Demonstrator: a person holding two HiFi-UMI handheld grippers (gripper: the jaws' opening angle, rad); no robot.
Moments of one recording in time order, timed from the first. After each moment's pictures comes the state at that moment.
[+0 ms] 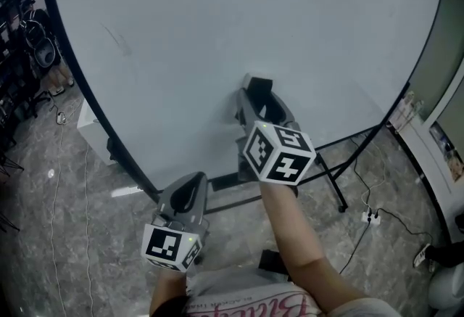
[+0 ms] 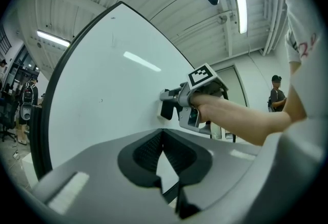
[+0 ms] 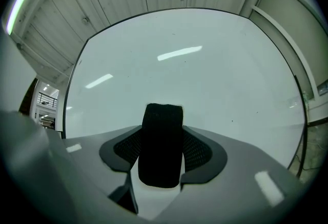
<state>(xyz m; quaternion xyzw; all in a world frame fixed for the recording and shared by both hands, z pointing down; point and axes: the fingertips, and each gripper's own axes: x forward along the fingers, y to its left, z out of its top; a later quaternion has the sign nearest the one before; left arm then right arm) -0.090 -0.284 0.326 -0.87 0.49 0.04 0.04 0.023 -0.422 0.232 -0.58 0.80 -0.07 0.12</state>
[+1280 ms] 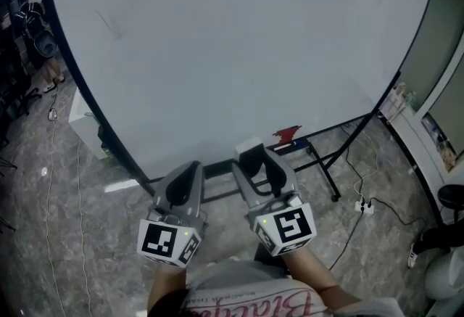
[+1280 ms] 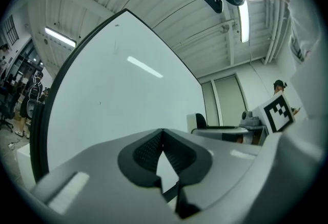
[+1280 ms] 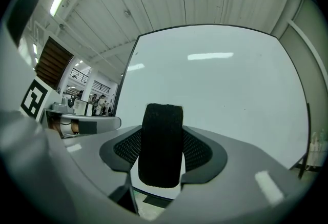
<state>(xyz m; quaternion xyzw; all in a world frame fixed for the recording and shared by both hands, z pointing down) -0.082 -0.270 0.315 -0.87 0.48 0.09 0.03 0.013 -0.279 0.315 -0.50 0.86 0.05 0.02</state>
